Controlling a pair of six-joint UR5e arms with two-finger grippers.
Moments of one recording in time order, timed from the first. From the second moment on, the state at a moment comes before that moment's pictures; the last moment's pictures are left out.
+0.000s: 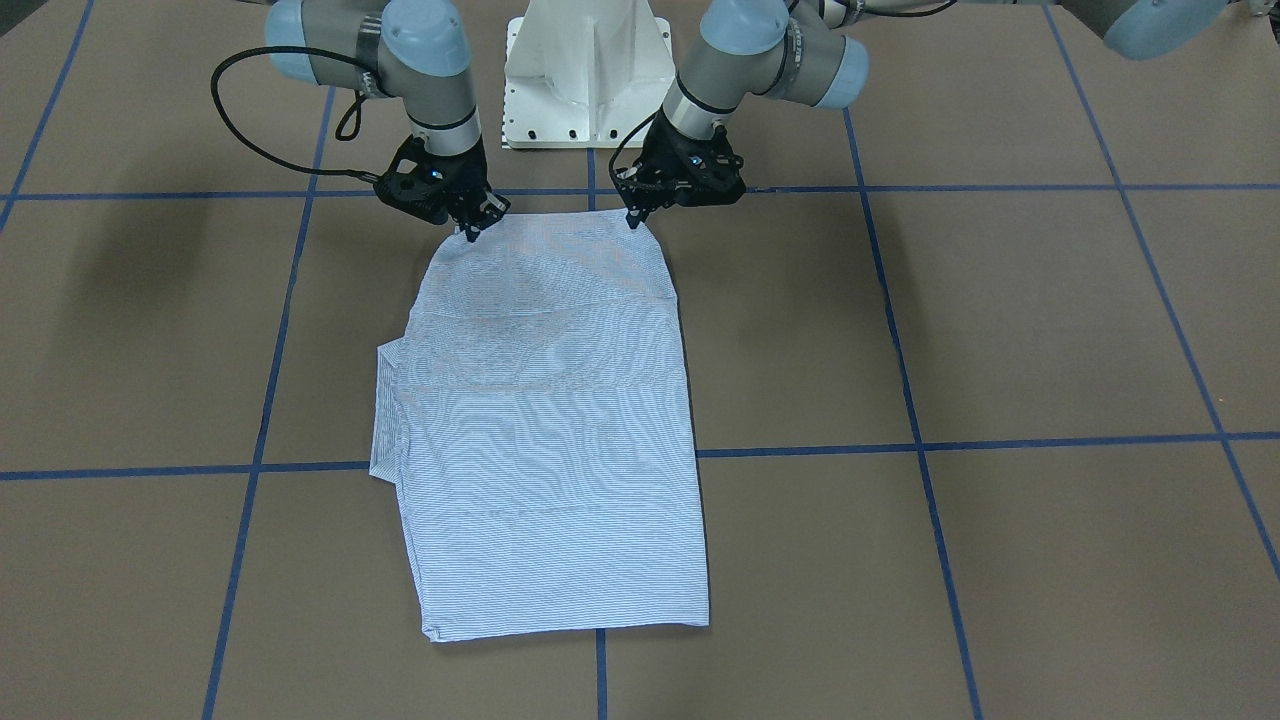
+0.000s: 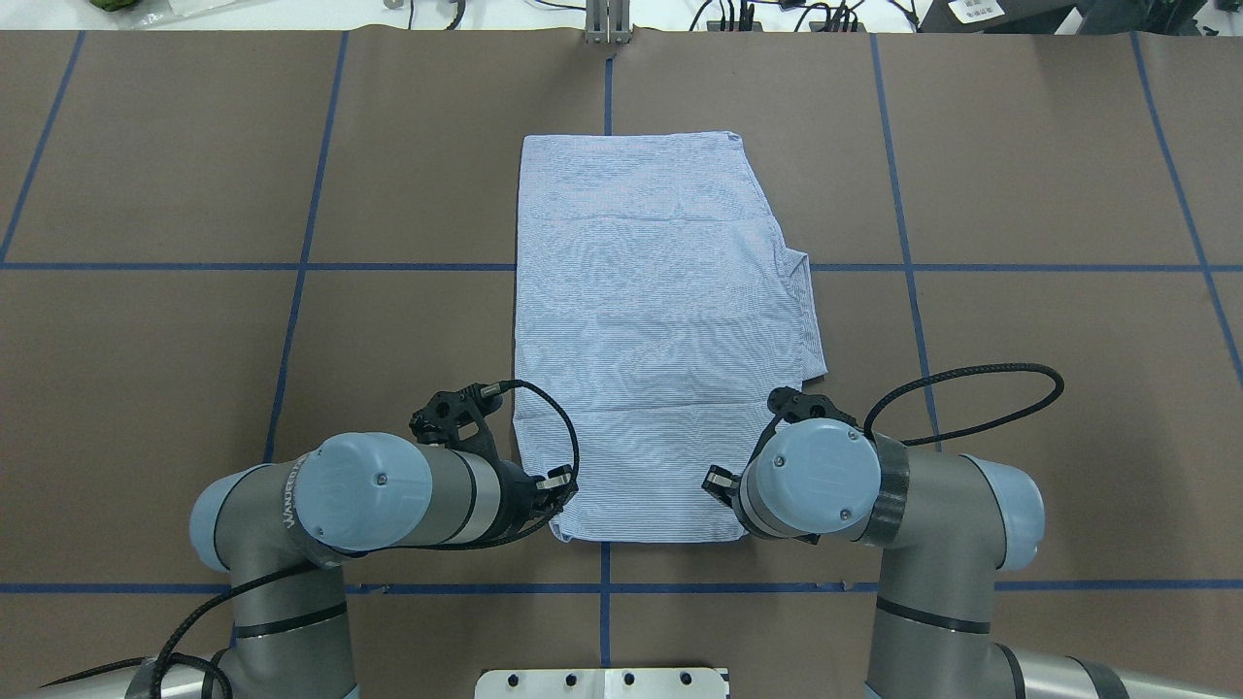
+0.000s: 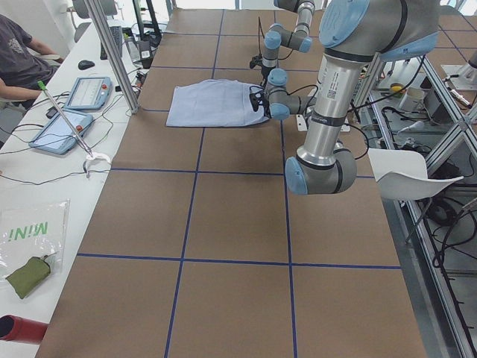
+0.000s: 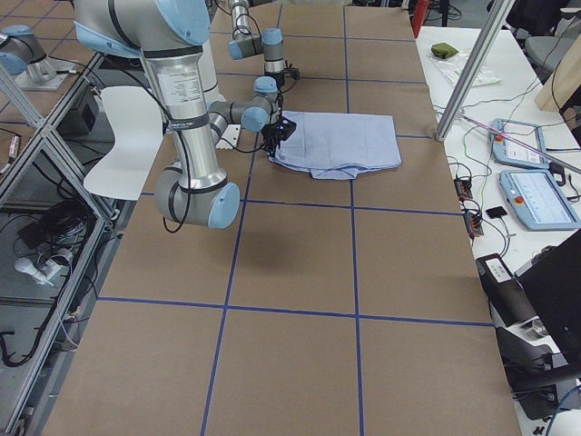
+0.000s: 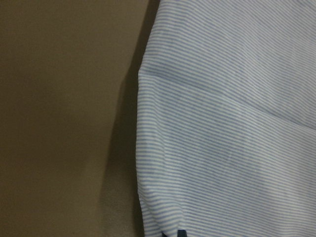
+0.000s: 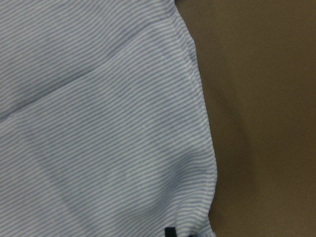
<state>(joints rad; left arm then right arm) -0.28 -2.03 -1.80 -2.04 -1.71 -1.77 0.29 -1.19 1.90 -1.55 1.72 1.86</state>
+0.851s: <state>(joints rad) -0.29 -2.01 -2.00 -1.86 -1.75 -1.77 0.37 -1.20 2.01 -1.52 1.89 1.83</state>
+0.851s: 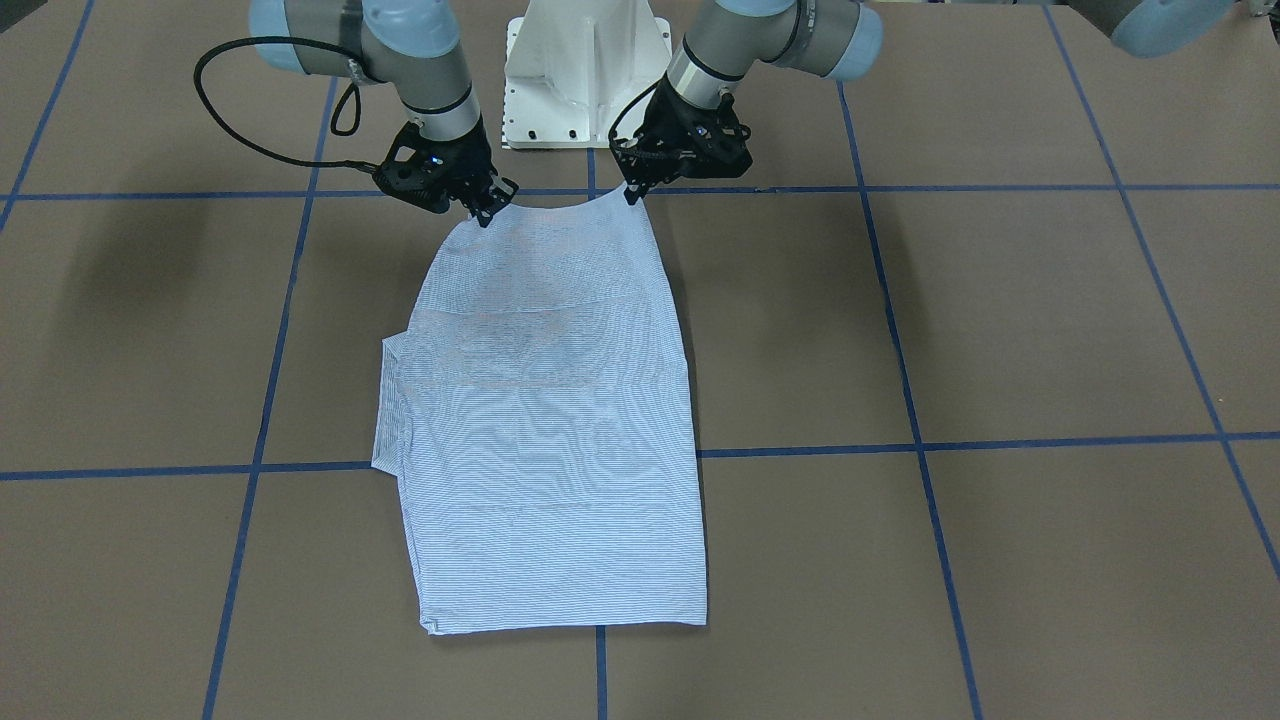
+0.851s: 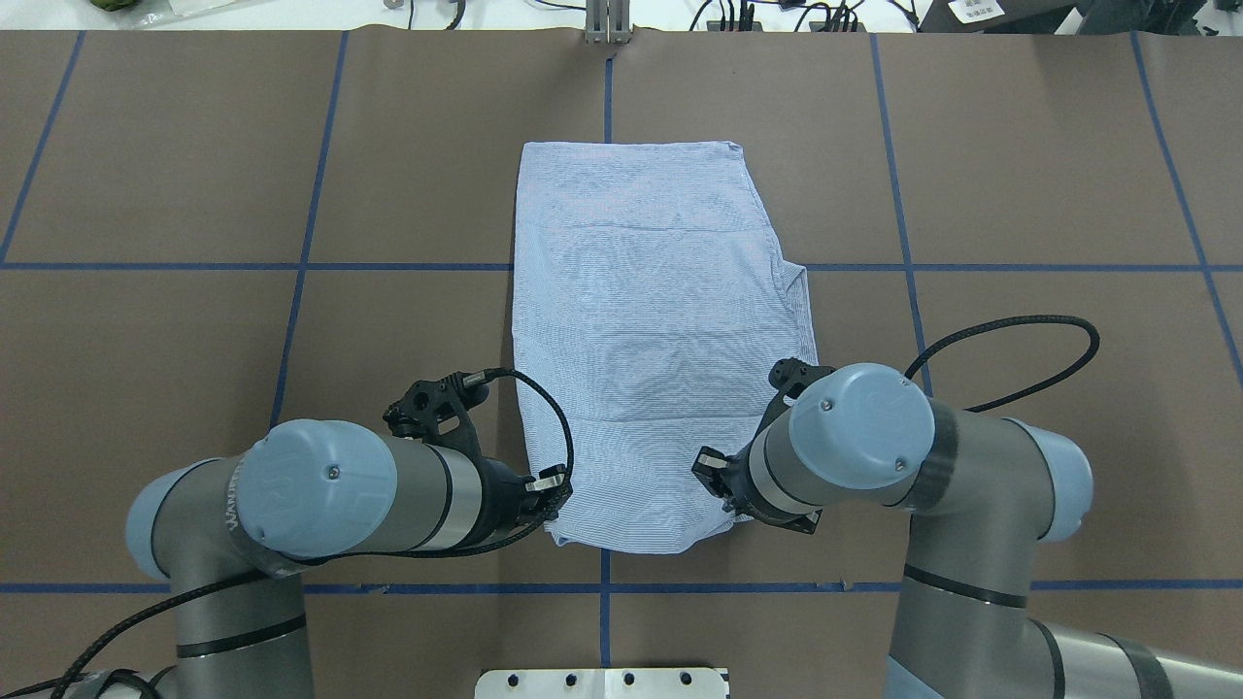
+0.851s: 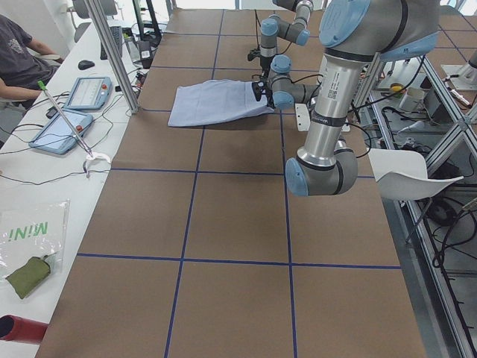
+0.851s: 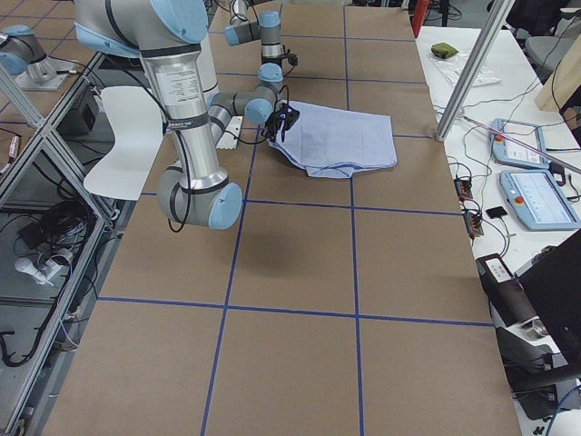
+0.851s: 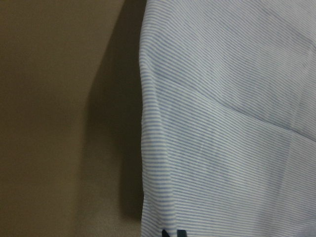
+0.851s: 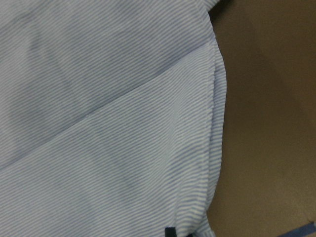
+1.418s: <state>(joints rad) -0.29 -1.99 -2.12 -1.73 -1.76 -1.77 0.40 -1.22 2.12 -1.52 2.02 1.82</state>
